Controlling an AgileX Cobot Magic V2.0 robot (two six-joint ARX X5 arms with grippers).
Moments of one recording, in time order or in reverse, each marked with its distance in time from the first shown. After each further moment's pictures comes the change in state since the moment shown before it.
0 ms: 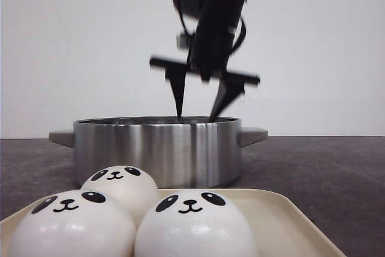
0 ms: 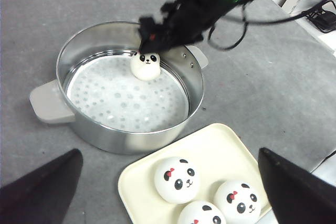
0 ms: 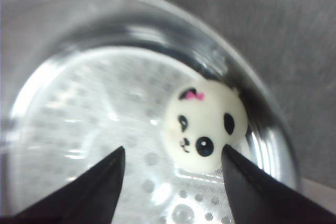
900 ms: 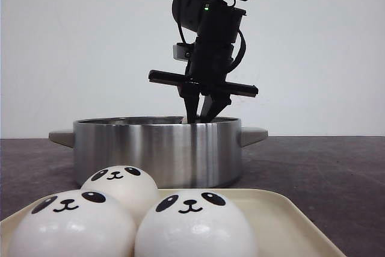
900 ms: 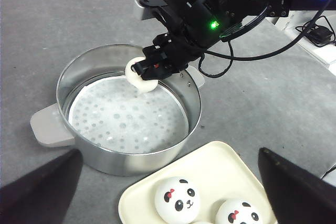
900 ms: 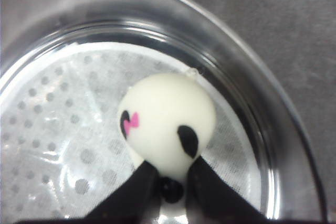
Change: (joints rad) left arm 0.000 -0.018 0.000 0.066 -0.001 0.029; right arm -0.002 0.073 -0.068 0.082 -0.001 -0.042
